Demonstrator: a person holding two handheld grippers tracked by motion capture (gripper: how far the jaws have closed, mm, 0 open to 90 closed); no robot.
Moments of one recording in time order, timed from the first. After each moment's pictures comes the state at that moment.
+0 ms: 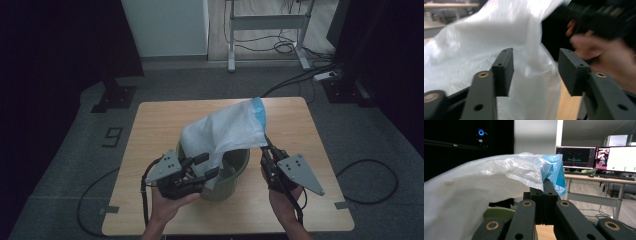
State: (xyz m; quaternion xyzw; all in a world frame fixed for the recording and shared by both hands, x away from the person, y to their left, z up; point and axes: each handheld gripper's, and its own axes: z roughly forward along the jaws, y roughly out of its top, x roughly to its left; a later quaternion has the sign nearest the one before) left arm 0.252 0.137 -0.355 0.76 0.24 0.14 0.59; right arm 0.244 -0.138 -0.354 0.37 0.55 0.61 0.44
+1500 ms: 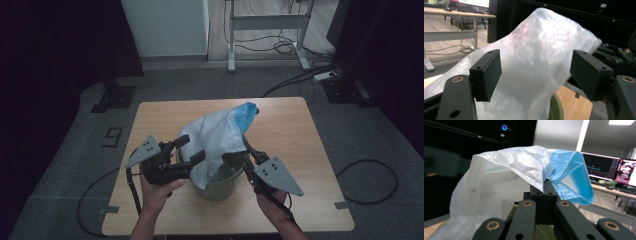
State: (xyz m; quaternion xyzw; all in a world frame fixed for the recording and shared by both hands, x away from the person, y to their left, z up) left arm 0.272 0.167 -0.325 0.69 0.30 0.13 0.64; right arm 0.241 -0.104 -0.353 0.29 0.60 0.61 0.43
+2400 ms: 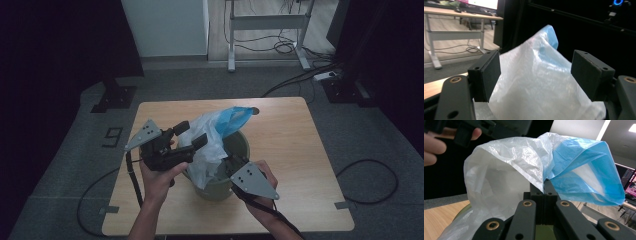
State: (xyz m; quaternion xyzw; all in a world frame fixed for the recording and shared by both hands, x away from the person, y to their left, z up) left arm 0.280 0.157 -0.291 0.68 0.33 0.15 0.63; right arm 0.237 -0.071 -0.357 0.23 0.65 0.57 0.44
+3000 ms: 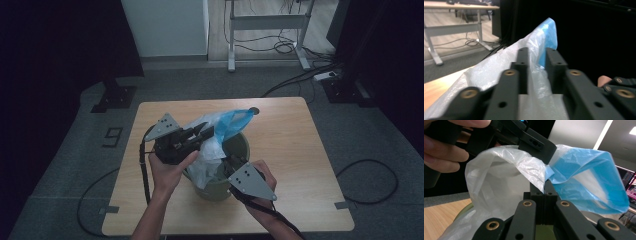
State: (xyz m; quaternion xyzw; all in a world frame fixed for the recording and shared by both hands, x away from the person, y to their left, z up) left arm 0.295 0.136 -0.294 0.73 0.30 0.15 0.60; right arm 0.236 -0.067 -0.356 0.22 0.66 0.57 0.45
